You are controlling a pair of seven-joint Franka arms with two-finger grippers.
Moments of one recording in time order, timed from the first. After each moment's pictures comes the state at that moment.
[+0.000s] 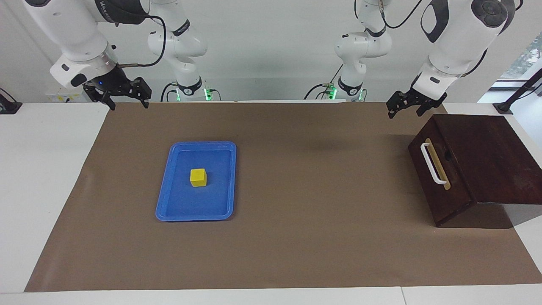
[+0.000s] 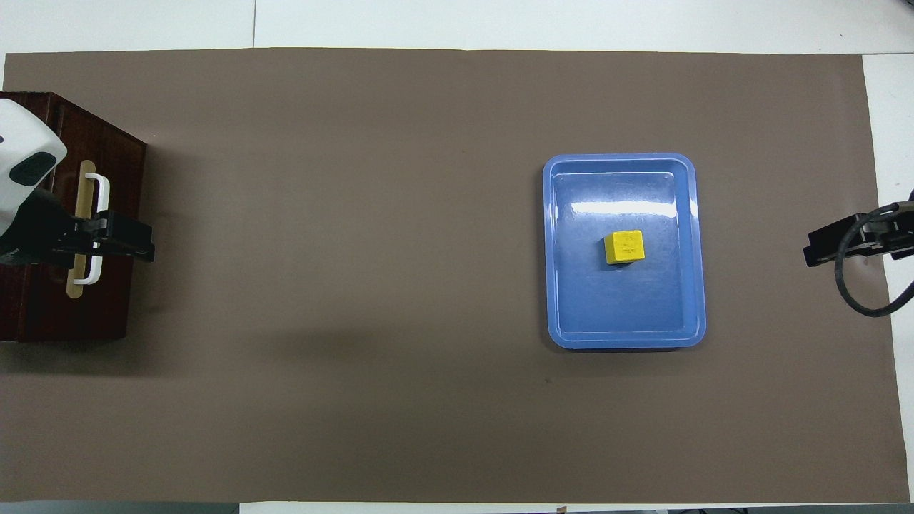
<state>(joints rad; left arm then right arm) -0.01 -0.05 -0.11 -1.69 -0.02 1.53 -0.12 -0.05 -0.02 0.02 -1.58 -0.01 1.41 -0.08</state>
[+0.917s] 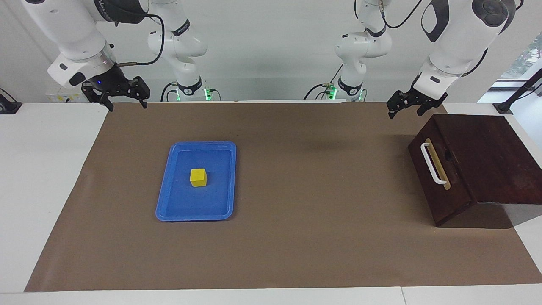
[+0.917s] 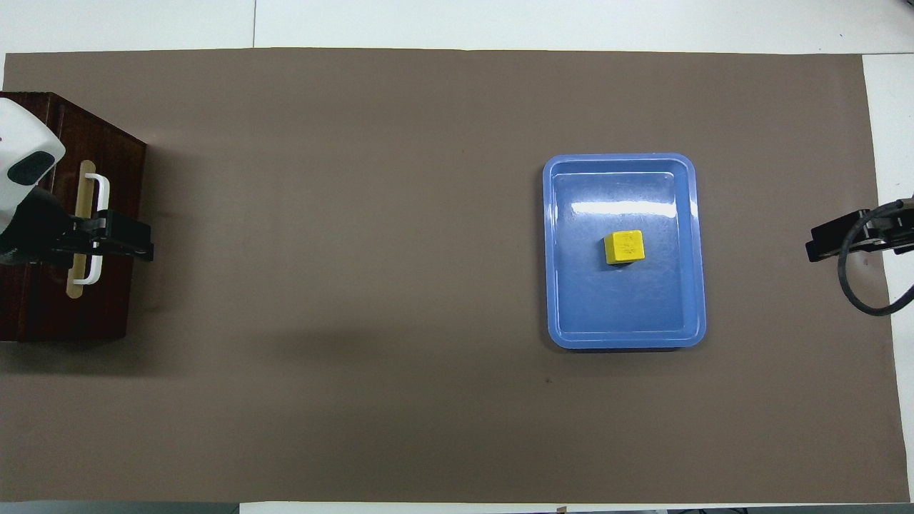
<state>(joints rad) -0.01 -0.05 -0.11 -1.69 -0.02 1.54 -0.12 -0.06 -0.02 0.02 -1.57 -0.01 1.42 -0.14</state>
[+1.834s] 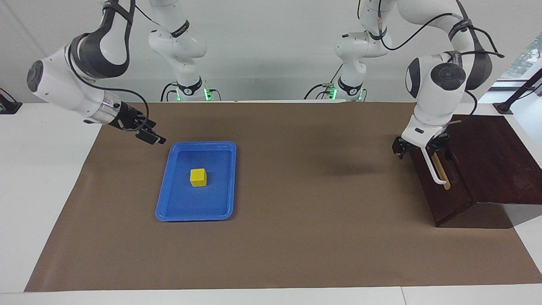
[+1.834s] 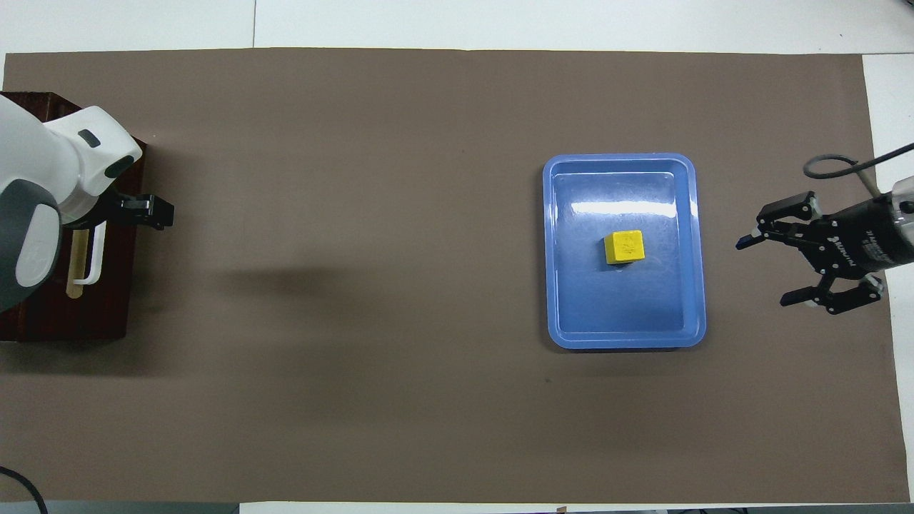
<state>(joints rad) -0.01 0.13 -0.11 -1.86 0.33 1.97 -0.09 -0.19 0.06 0.01 -1.95 0.50 1.67 0.76</state>
